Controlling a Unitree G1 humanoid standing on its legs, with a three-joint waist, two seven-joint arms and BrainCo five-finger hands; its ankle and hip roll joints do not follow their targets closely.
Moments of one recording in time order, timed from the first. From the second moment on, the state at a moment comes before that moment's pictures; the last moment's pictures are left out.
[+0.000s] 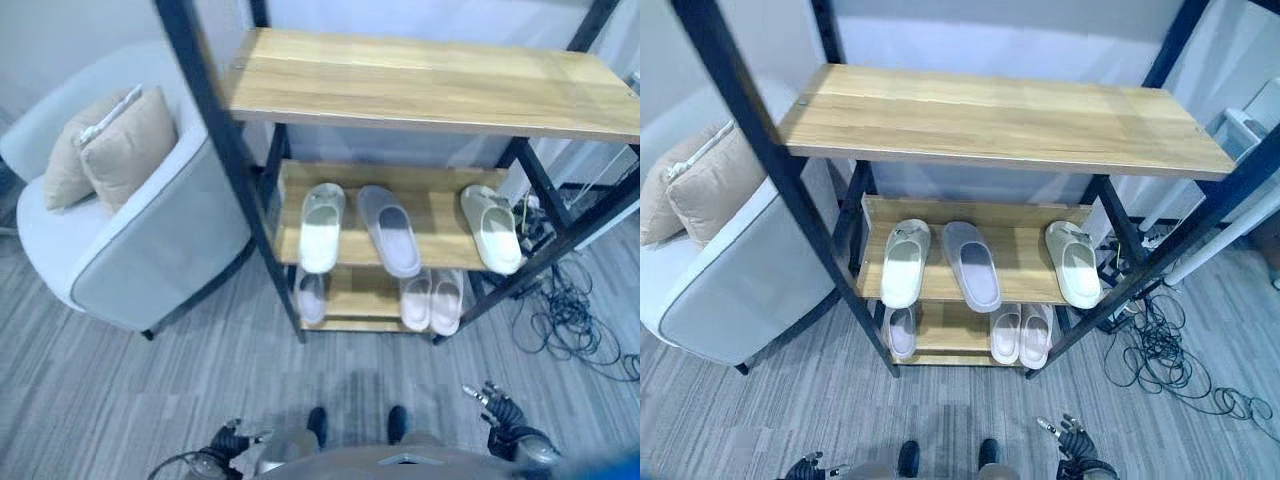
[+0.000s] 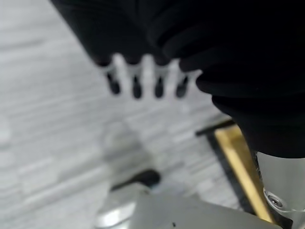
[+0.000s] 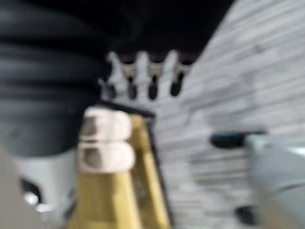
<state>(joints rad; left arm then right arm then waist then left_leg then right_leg) 0.05 0.26 -0.21 1.28 0.05 -0.12 0.09 0.11 -0.28 0.07 0.90 0.50 -0.11 0.06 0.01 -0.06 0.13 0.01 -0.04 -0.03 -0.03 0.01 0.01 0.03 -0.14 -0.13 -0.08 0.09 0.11</state>
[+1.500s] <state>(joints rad) 0.00 0.23 -0.35 1.20 0.14 -0.15 0.14 -0.43 -0.60 0.23 0.59 -0.29 -0.13 -0.35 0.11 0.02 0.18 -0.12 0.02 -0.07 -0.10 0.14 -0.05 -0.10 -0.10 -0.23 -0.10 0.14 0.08</state>
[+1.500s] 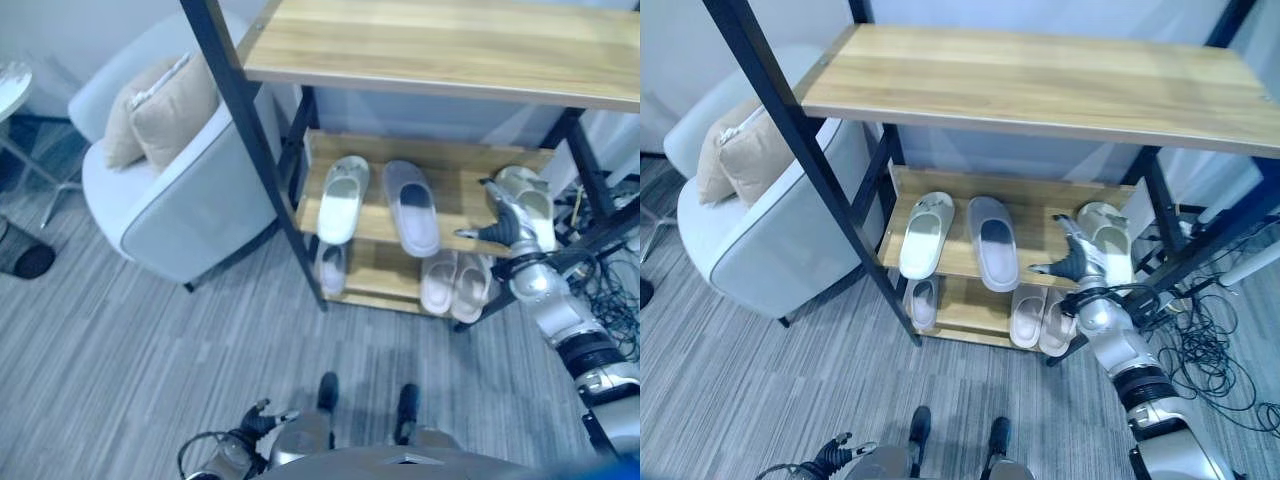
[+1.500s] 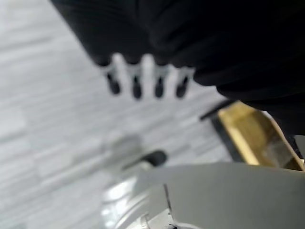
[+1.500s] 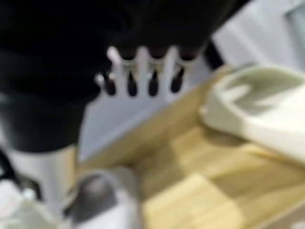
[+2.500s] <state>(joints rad) -0.12 0.24 -0.43 1.08 0.11 -0.20 0.28 -0.86 -0.59 0.15 0.90 0.09 -0.20 -0.58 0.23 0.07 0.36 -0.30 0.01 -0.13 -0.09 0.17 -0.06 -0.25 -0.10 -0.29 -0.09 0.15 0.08</state>
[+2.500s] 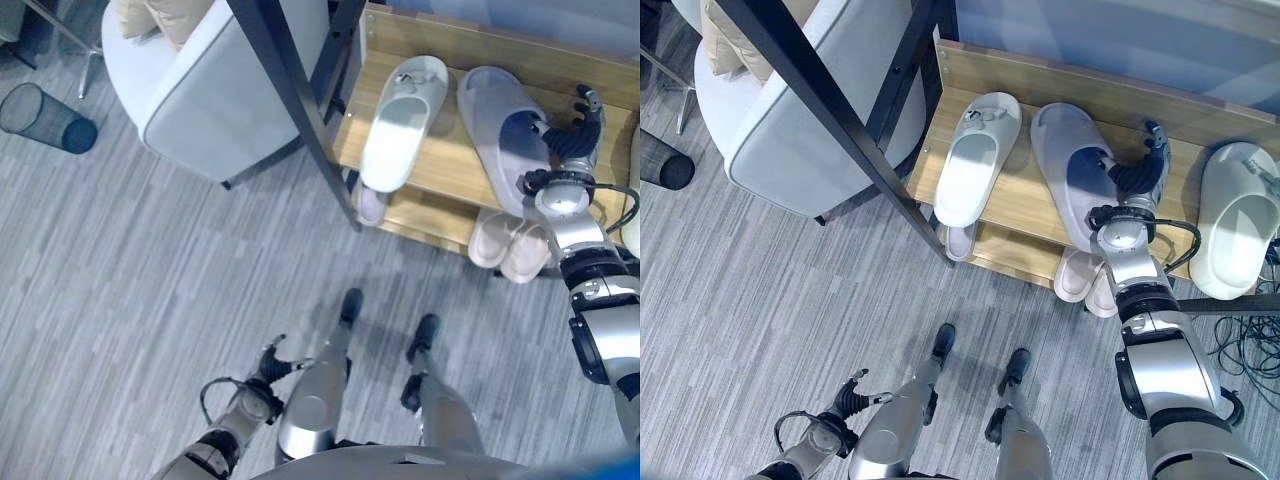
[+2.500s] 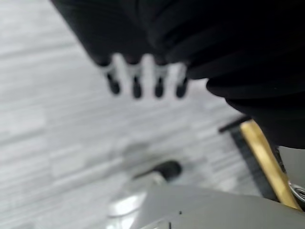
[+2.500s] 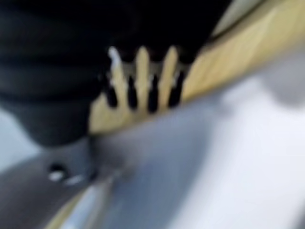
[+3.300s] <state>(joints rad) -0.14 0.24 -0.35 1.07 0.05 -0.20 0.32 -0.36 -0.37 -0.02 0.45 0.09 -0.28 -0.63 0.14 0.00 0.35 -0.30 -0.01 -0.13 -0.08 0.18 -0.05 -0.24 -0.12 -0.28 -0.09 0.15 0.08</state>
